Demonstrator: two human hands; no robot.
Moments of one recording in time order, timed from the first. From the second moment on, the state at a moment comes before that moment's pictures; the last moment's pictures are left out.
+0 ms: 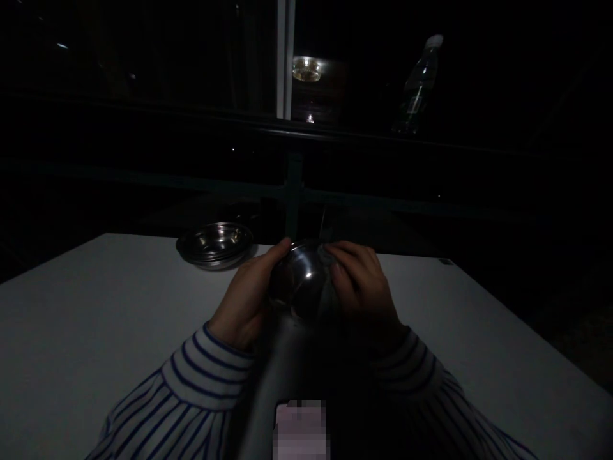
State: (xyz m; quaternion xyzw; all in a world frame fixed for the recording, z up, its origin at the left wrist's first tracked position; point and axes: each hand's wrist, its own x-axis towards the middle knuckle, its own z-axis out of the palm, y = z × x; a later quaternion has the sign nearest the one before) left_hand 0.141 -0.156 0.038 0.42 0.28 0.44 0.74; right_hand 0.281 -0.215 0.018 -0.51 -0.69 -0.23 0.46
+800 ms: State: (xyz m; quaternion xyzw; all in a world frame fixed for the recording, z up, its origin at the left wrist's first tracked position) left_hand 0.140 -0.159 0.040 0.40 0.29 0.42 0.76; right_hand 0.274 -0.215 0.011 -0.52 -0.69 -0.23 0.44
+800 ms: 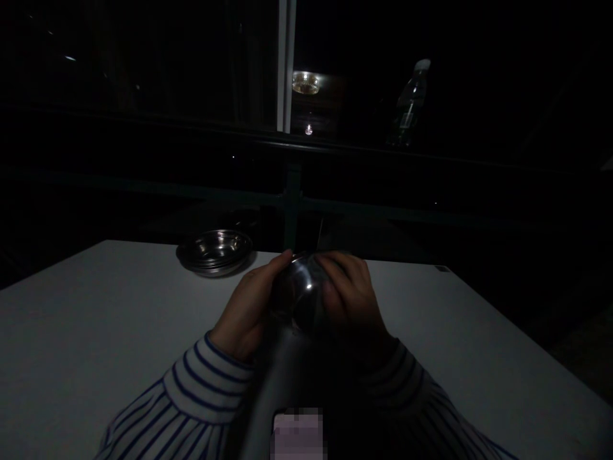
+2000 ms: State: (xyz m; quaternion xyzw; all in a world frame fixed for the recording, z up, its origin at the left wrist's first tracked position) left_hand 0.137 -0.163 0.049 0.31 0.28 0.42 0.80; right_hand 0.276 -0.211 0.012 -0.53 -0.65 -0.19 0.51
